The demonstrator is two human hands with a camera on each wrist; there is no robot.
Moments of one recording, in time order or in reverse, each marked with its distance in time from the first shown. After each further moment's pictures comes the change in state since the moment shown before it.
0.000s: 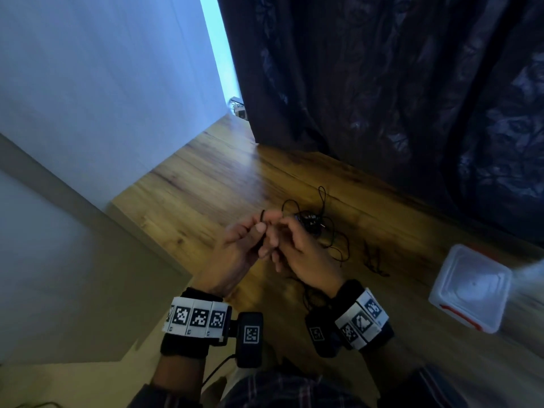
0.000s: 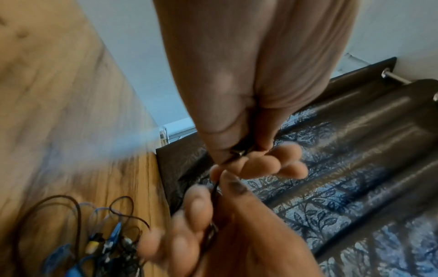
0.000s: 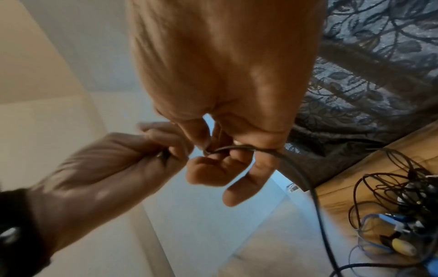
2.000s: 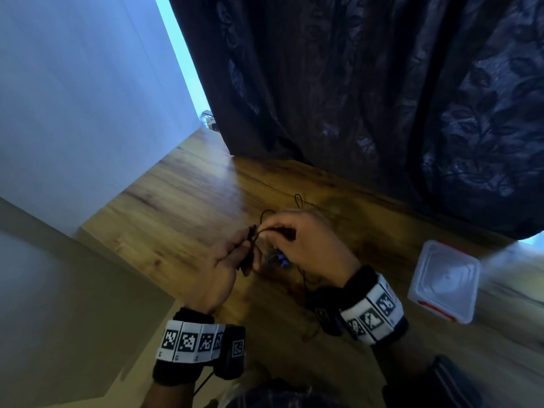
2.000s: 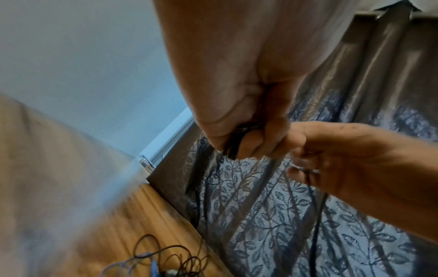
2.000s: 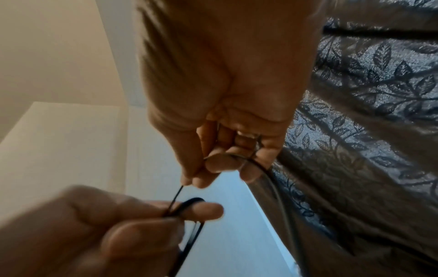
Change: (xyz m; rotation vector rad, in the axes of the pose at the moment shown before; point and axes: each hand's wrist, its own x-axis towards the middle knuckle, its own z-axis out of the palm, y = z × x) left_hand 0.008 -0.002 0.013 0.546 0.060 0.011; right_hand -0.002 -0.046 -0.059 -0.365 0.141 -0.186
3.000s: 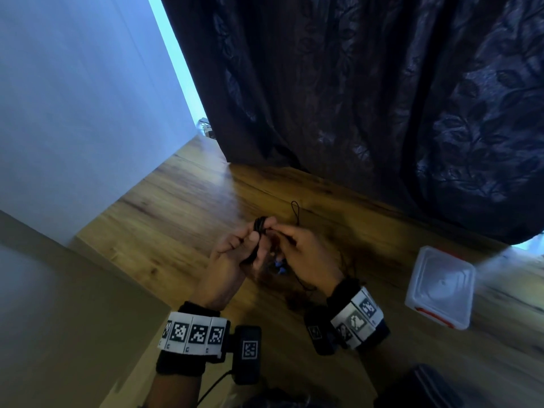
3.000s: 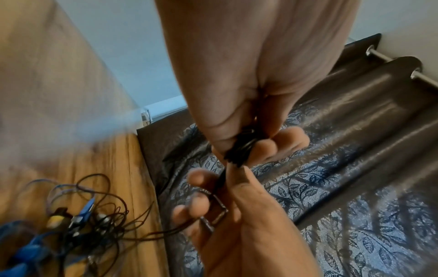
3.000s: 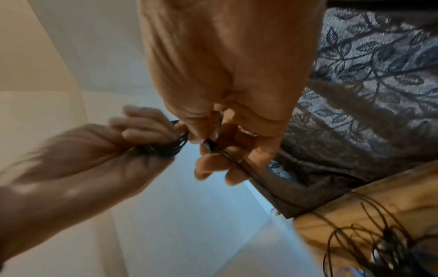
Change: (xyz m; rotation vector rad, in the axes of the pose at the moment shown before) left_hand 0.022 0.009 0.015 -0.497 -0.054 -0.008; right_hand -0.005 0.033 0.022 0.263 0.016 0.242
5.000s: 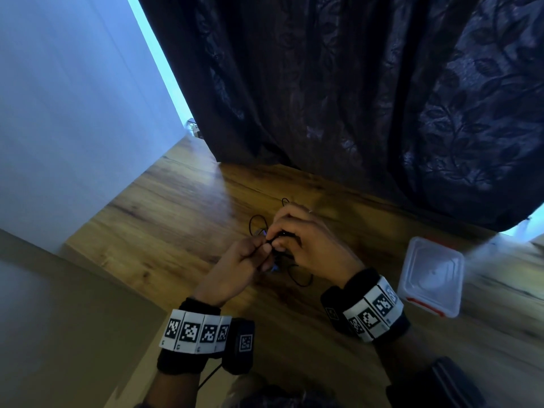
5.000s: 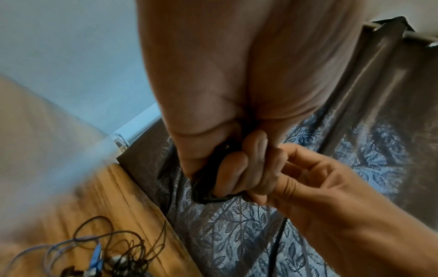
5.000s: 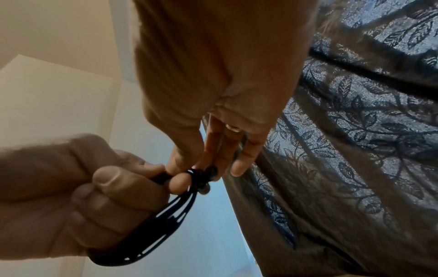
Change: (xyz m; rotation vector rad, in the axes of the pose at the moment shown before) left_hand 0.013 -0.016 0.002 0.614 -0.168 -0.121; right_hand -0.007 -0.001 -0.037 -0.371 0.047 -0.428
